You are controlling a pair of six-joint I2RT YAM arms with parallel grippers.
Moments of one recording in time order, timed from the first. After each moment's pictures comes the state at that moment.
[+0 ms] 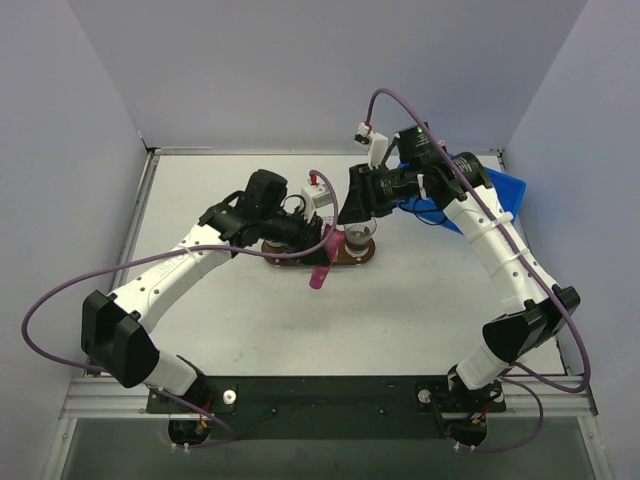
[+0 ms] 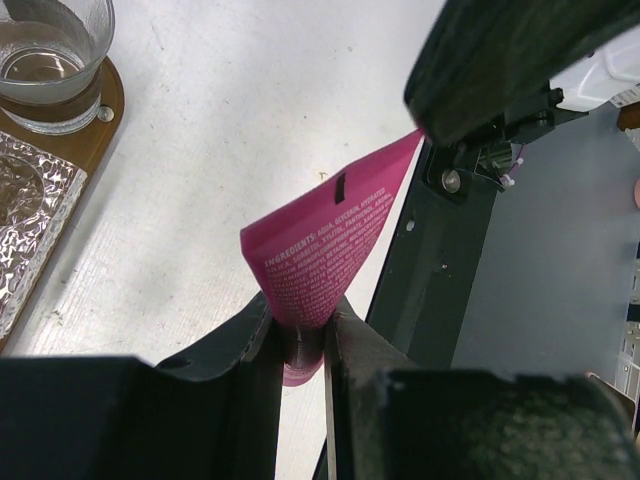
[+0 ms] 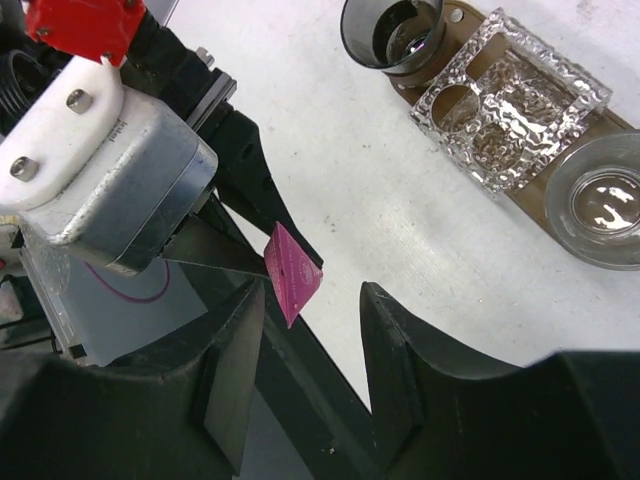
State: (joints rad) left arm -0.63 1.47 1.35 -0.61 0.72 -0.04; right arm 0.48 1.59 1.82 -1.02 -0.60 0.15
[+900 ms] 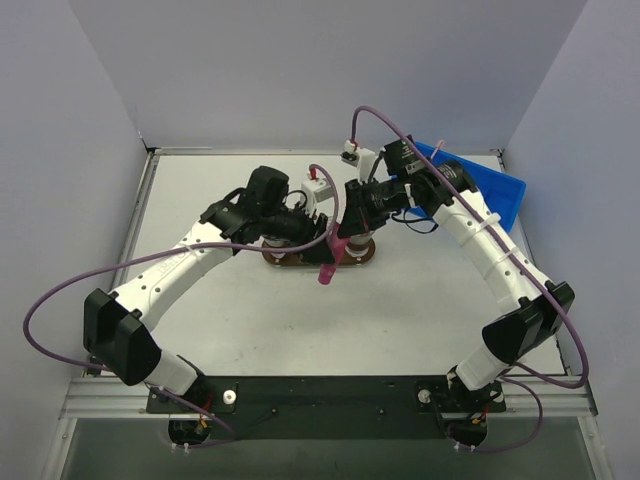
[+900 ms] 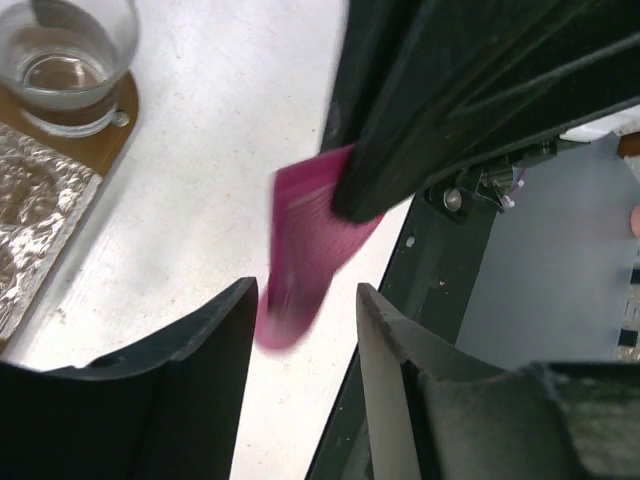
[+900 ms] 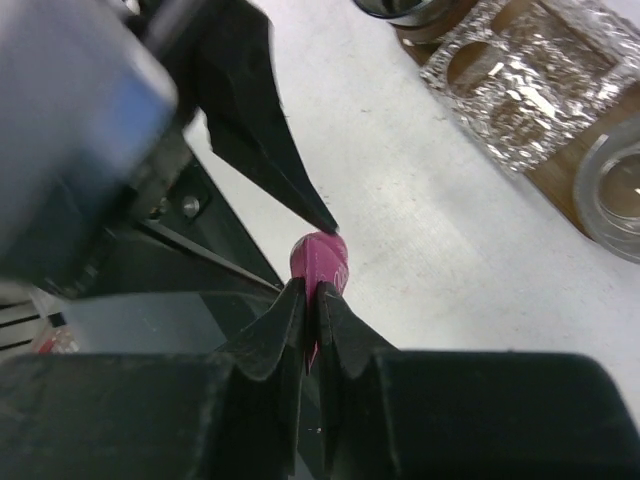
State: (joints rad) left arm -0.65 1.49 1.38 -0.61 0.68 -0.07; right arm 0.53 1.60 1.74 -1.02 -0.61 0.10
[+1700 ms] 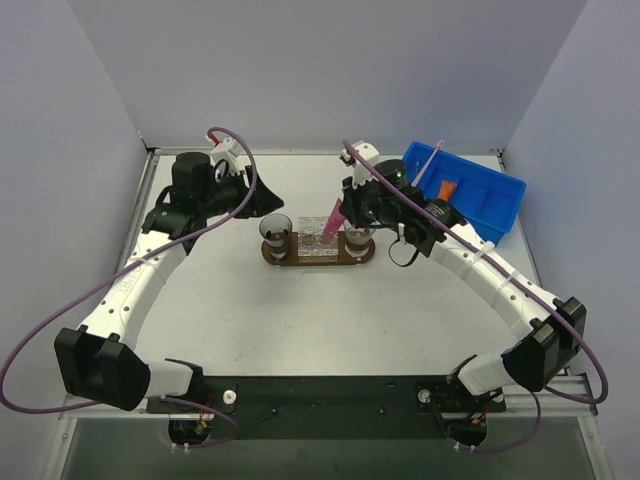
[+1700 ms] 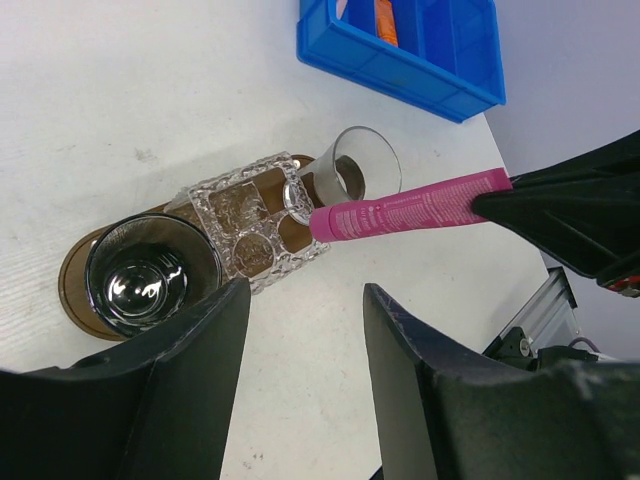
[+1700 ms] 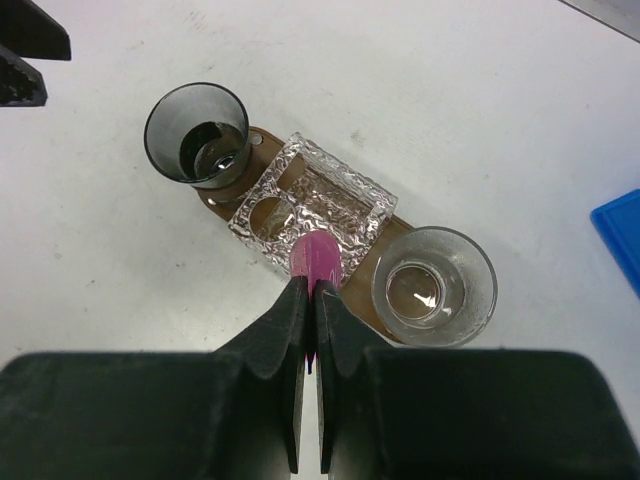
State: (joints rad) left arm -0.27 1.32 1.25 -0.36 0.50 -0.44; right arm 0.64 1.41 1.37 -0.47 -0.04 0.08
